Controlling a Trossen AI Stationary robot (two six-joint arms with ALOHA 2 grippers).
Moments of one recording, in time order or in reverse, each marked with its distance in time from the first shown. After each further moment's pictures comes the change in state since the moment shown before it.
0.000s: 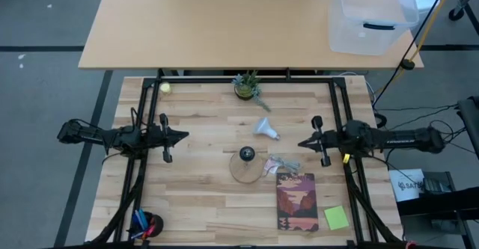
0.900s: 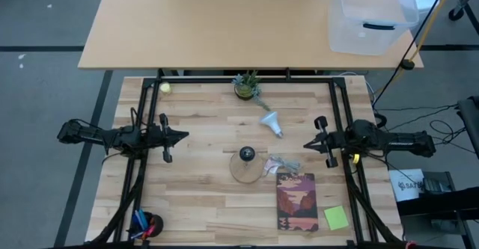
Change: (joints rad) left arm 0.000 0.000 0.000 0.000 0.000 0.000; right arm 0.000 -0.214 0.001 -0.123 -0.074 -0.025
